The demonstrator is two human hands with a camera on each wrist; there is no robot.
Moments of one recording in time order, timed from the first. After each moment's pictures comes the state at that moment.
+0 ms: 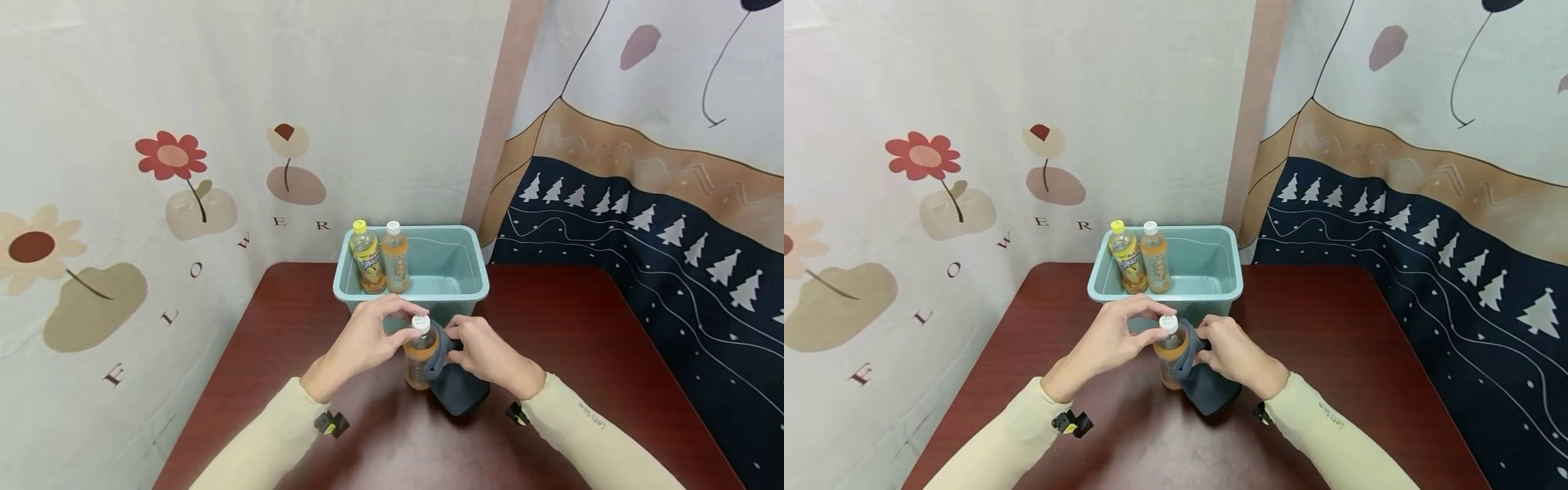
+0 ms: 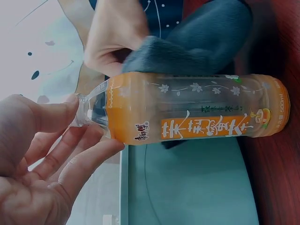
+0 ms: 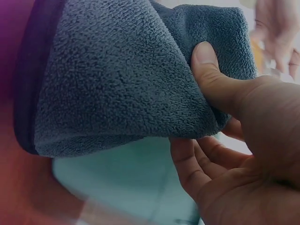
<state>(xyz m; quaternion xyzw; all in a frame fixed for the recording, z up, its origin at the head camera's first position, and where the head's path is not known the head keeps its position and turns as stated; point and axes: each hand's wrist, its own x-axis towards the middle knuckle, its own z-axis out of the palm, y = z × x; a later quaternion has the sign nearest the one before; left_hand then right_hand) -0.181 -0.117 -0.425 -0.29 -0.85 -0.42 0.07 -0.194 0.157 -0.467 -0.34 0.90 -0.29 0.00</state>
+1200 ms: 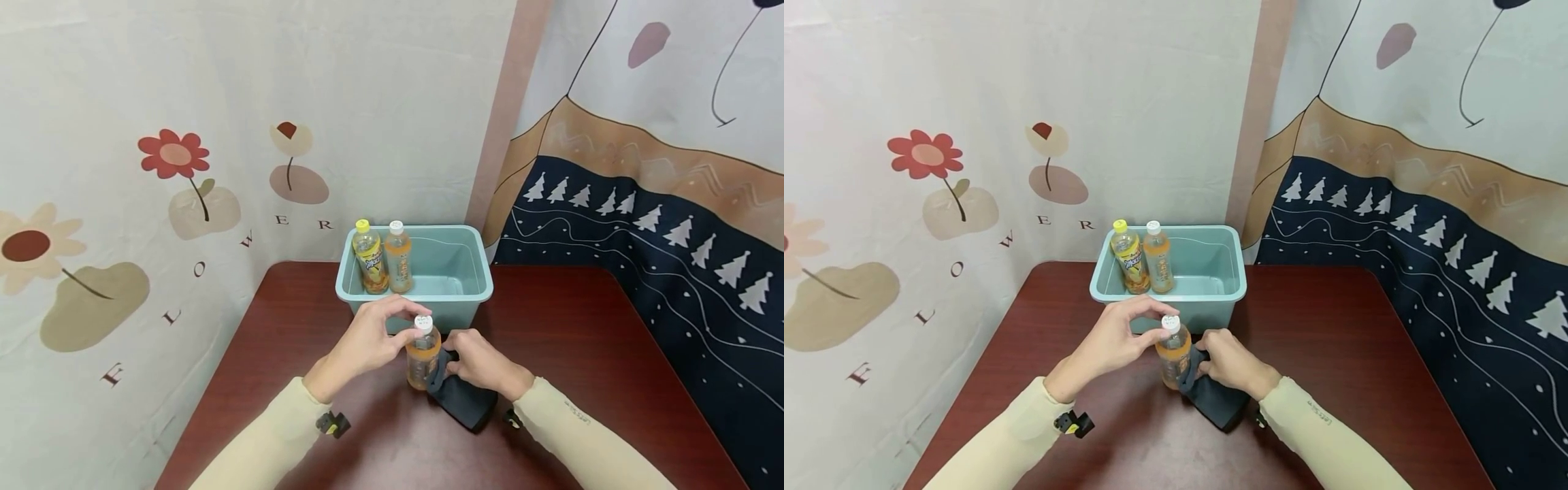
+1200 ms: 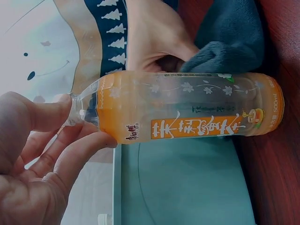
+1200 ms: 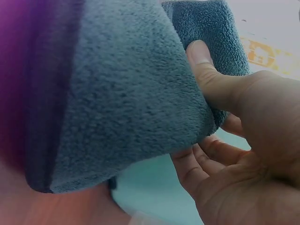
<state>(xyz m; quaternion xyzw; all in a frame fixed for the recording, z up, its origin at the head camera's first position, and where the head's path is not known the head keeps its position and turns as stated) -0.180 -0.116 -0.426 -0.29 -0.85 -0.43 0.06 -0.207 0.153 -0.515 -0.35 0.89 -0.29 0.04</state>
